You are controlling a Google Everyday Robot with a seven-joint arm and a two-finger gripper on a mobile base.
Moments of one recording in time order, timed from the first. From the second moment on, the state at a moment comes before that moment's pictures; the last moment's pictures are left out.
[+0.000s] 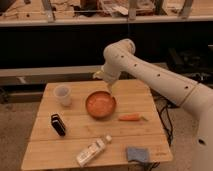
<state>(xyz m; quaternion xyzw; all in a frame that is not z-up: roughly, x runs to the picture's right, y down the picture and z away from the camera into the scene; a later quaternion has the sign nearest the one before) -0.003 -0.026 0.749 -0.18 -0.21 -0.31 0.91</state>
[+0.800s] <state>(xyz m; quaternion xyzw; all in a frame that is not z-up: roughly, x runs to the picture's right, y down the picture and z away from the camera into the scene) -0.028 -0.033 0.751 -0.18 -0.22 -0.33 0.90</state>
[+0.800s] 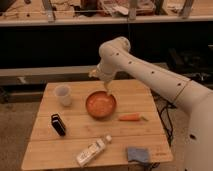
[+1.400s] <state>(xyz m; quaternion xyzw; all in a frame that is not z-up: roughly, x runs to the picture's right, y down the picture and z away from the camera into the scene) -0.045 -0.039 0.755 -0.17 -0.22 -0.34 0.90</state>
